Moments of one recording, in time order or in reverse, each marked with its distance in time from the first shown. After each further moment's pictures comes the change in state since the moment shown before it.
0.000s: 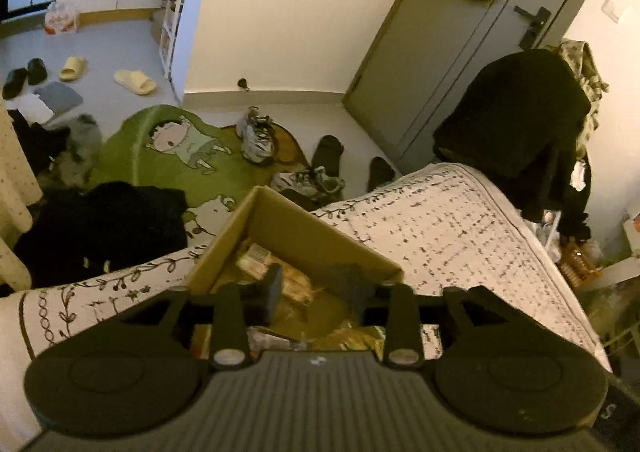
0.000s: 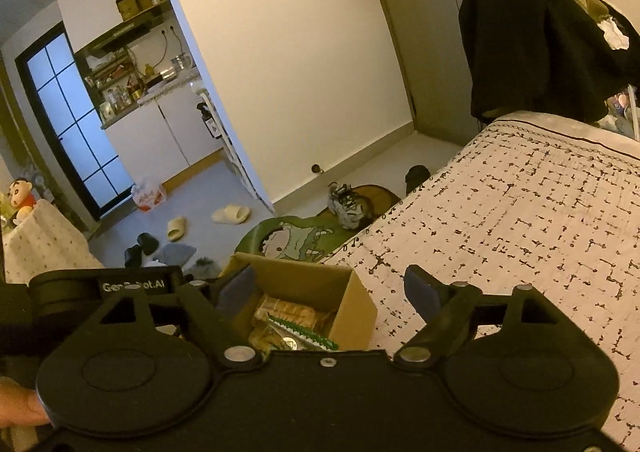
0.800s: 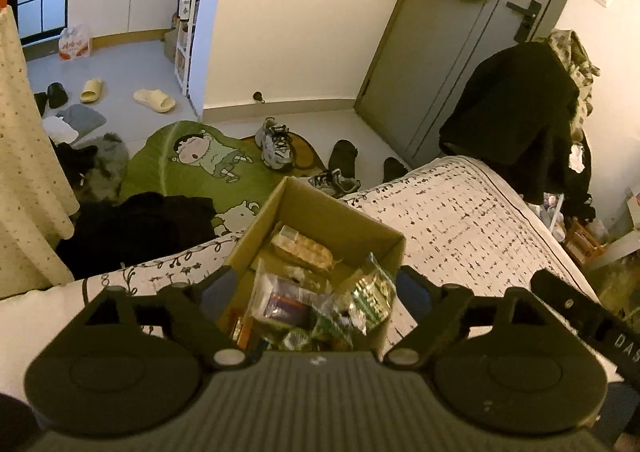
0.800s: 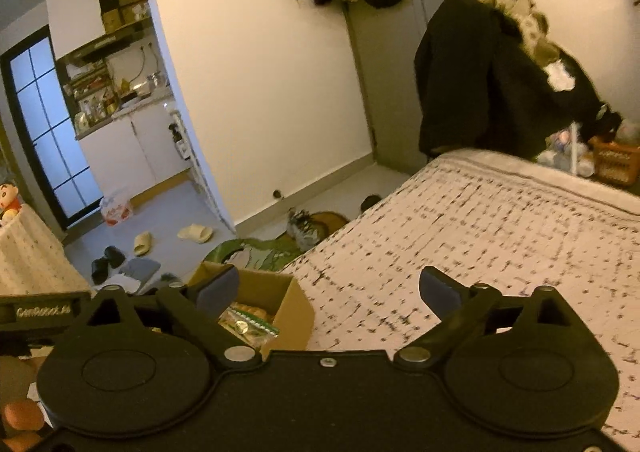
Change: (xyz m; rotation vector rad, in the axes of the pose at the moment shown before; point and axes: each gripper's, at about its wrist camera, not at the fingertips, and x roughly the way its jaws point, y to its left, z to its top) left arm -0.071 -0.002 -0.022 0.064 -0.024 0.058; right arm -0.073 -0.022 -0.005 -0.034 -0.096 -0.125
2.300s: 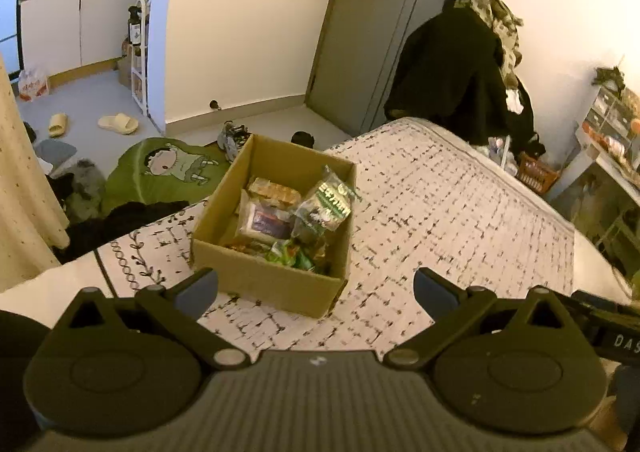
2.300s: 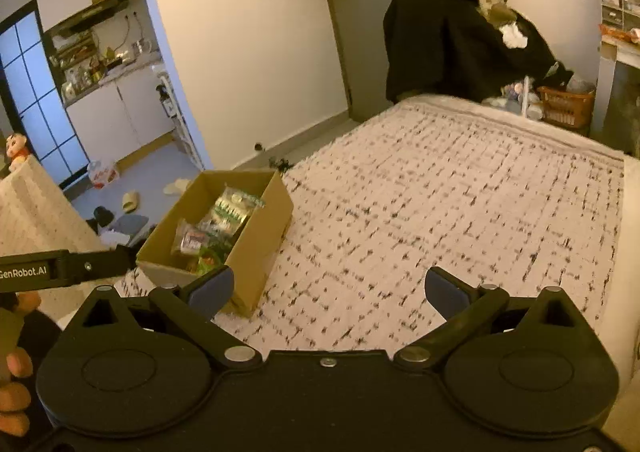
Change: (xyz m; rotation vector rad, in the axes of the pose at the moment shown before) left arm -0.072 0.005 -0.085 0.195 -0.021 -0.092; right arm -0.088 0.000 -0.082 0.004 0.125 -0.066
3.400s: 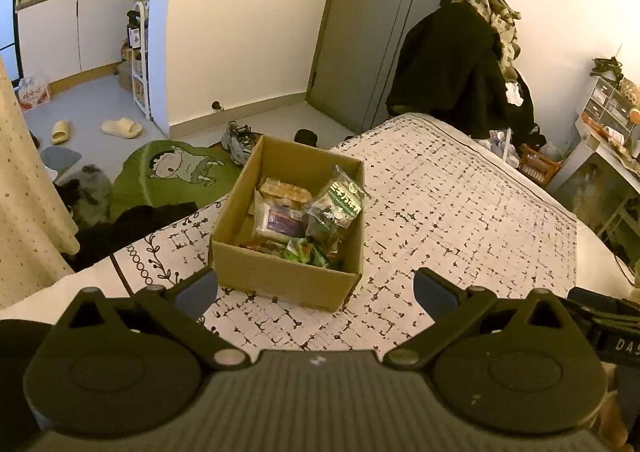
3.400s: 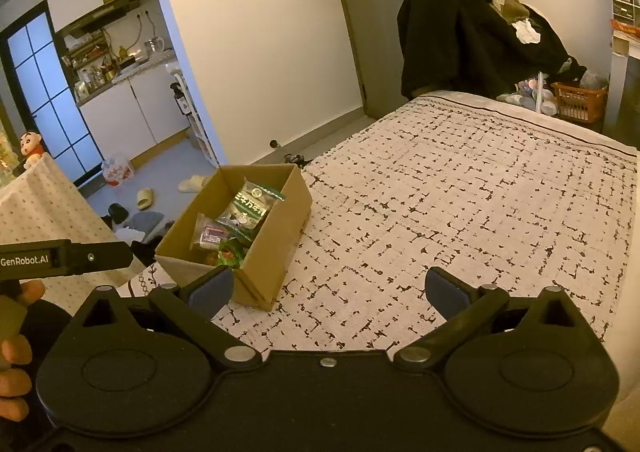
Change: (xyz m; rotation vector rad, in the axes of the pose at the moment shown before) left arm -0.010 0.008 0.004 0.020 0.012 0.002; right arm -0.005 0.007 -0.001 0.005 -0.002 0.039
